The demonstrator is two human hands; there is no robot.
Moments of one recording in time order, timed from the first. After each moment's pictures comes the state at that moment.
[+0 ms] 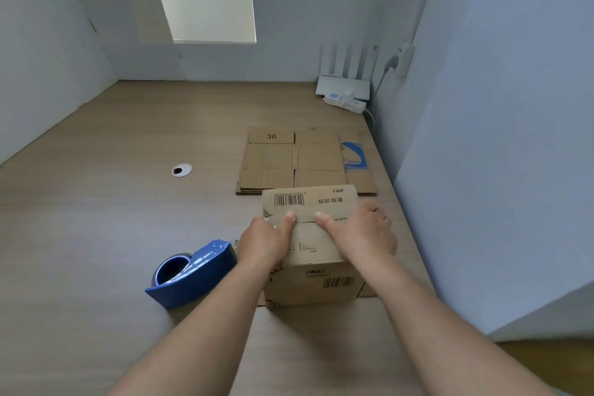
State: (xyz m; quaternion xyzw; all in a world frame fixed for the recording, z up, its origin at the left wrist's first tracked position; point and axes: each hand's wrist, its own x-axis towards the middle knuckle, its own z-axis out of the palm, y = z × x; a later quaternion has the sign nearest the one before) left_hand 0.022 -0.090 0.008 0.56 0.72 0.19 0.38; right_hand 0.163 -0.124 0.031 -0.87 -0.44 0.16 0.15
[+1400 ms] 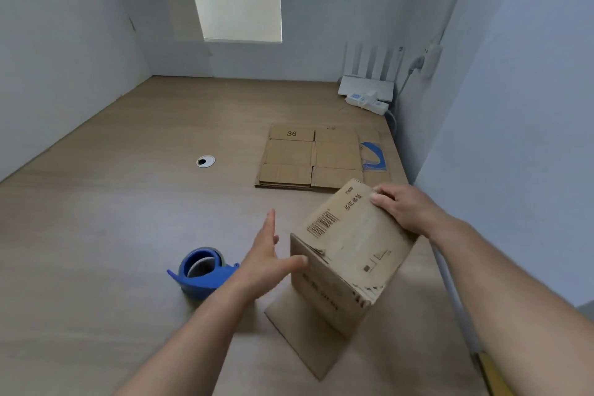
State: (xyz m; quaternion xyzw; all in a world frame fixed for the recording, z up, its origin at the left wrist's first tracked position) left_hand -0.022 -0.136 0.001 0.59 0.55 0.22 0.55; right_hand 0.252 -0.101 0.037 -0.71 -0.62 0.29 0.16
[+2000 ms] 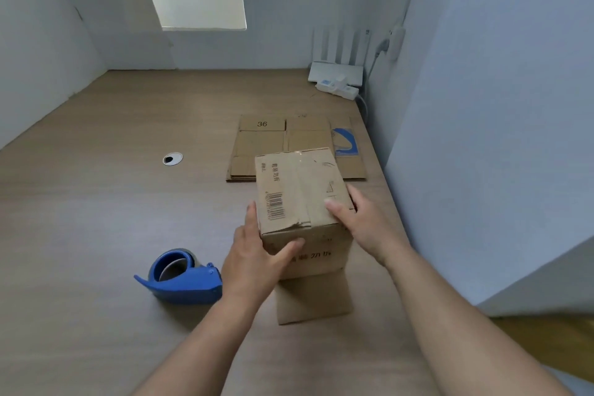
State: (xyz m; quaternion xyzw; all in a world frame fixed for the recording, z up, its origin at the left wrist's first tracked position) left_hand 0.016 -0.153 -0.009 0.65 0.65 0.25 0.31; right_hand 0.208 -0.153 0.022 -0.66 -0.50 0.42 0.37
